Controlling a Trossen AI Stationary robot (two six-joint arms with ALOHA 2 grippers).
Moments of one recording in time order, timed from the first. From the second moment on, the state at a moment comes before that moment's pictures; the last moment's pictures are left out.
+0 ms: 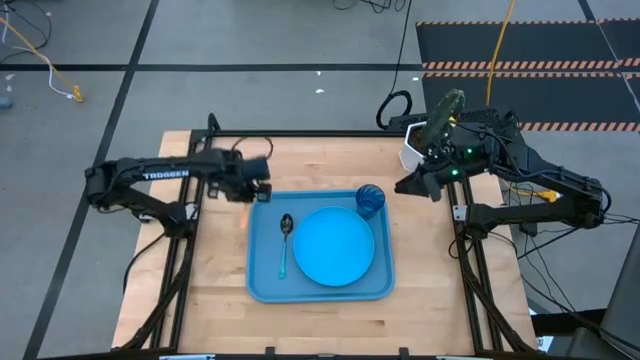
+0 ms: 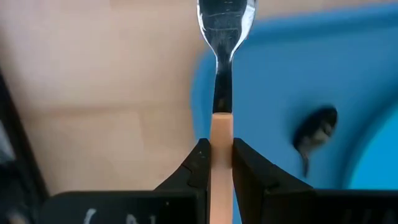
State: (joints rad) left arm 0.25 1.33 1.01 -1.14 0.00 -1.22; right arm -0.28 0.87 1.12 -0.74 -0.43 0.70
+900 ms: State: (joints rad) left arm -0.10 1.64 1.01 -0.92 0.10 -1.66; right arm -0.28 0.75 1.12 -0.93 -0.47 0.60
